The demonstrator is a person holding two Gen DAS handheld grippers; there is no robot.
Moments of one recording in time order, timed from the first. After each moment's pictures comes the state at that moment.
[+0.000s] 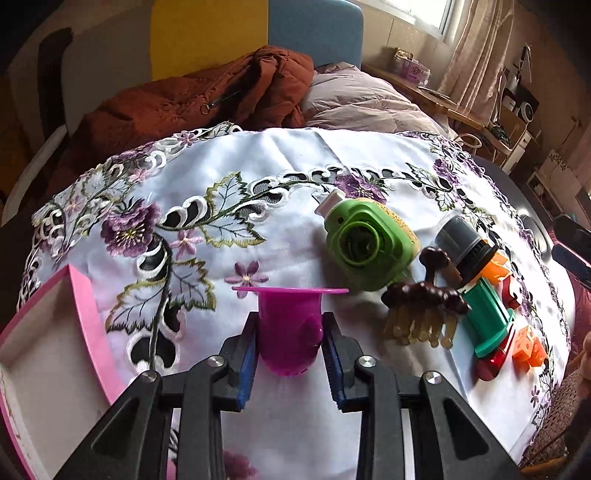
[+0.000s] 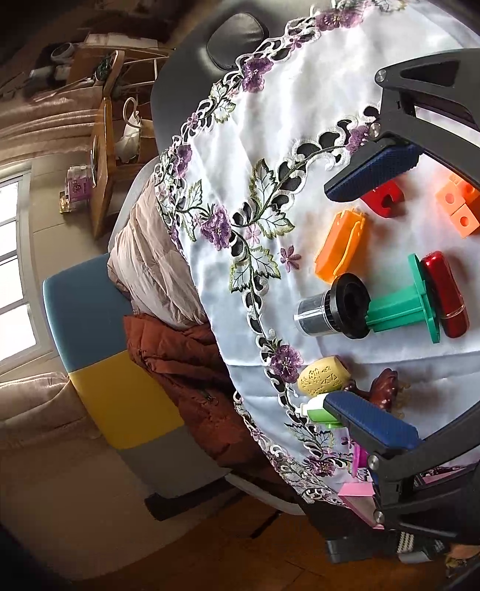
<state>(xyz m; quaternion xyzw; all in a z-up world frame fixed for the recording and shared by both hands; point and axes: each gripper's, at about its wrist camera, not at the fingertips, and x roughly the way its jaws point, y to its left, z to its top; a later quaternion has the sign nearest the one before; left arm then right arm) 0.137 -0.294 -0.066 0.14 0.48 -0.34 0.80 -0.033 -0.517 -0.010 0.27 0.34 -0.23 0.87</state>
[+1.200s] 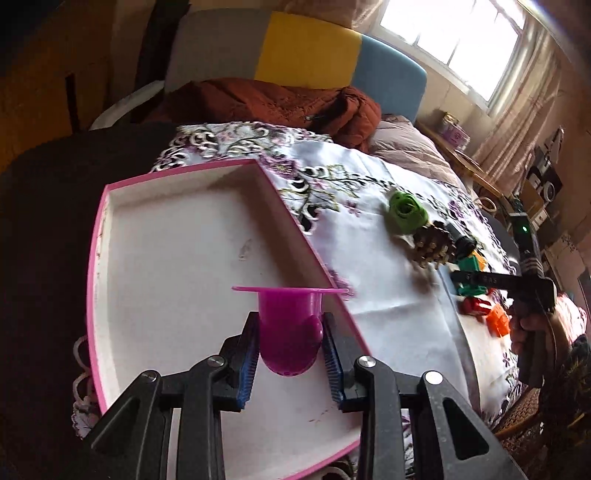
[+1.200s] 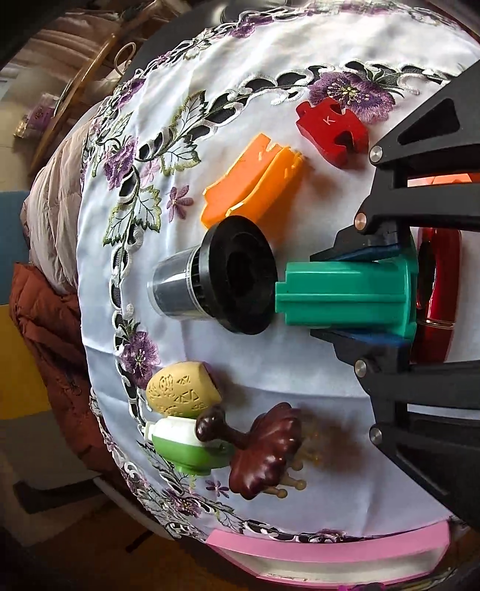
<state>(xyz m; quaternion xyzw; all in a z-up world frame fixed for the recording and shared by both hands) 0.074 -0.106 -0.036 0.00 0.48 -0.26 0.84 0.017 -0.483 -0.095 0.18 0.54 -0.16 0.81</state>
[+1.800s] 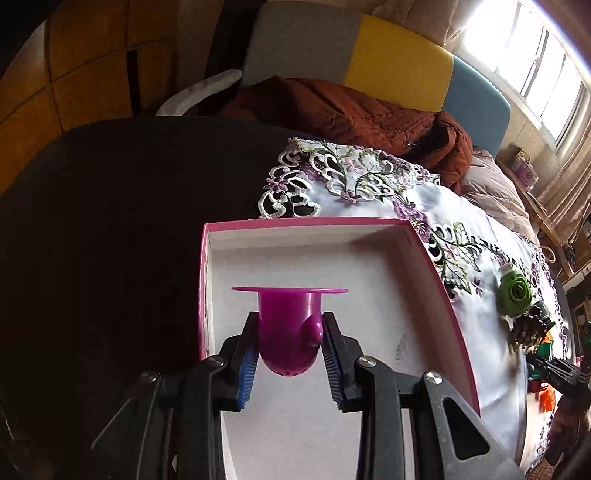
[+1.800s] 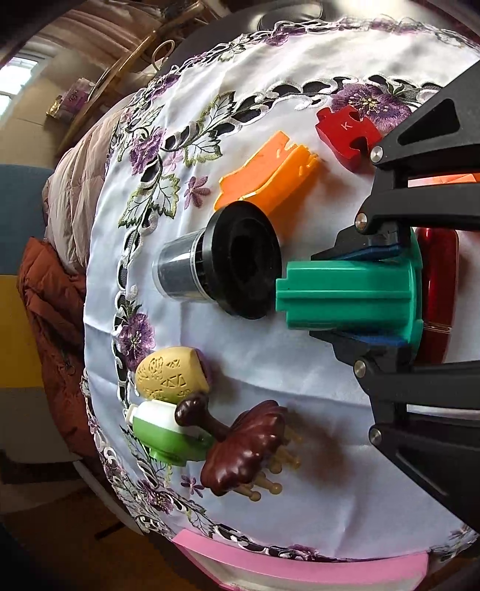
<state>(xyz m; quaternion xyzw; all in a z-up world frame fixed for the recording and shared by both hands) 0.194 -0.058 -0.055 -0.01 0.49 -0.15 0.86 0.014 -0.469 -0.091 0.10 0.54 -0.15 0.82</state>
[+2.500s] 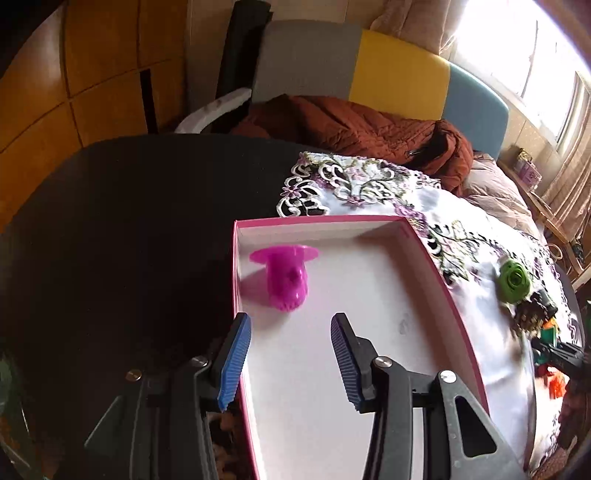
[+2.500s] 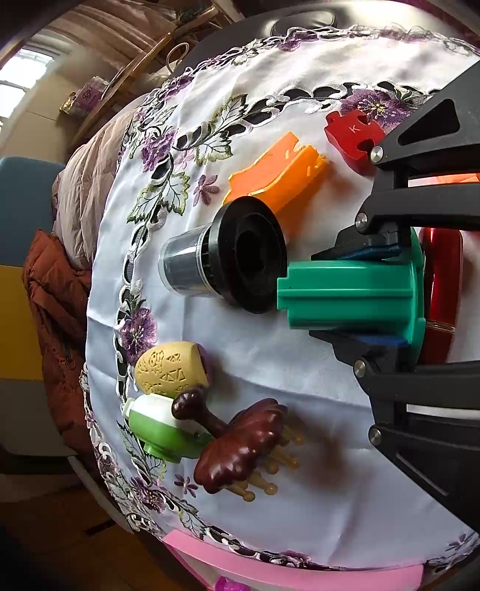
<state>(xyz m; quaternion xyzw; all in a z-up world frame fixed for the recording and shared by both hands) 0.144 -0.044 -0.032 0.01 0.45 -0.14 0.88 0.018 -0.457 -0.093 0.07 0.53 -0.15 0.83</state>
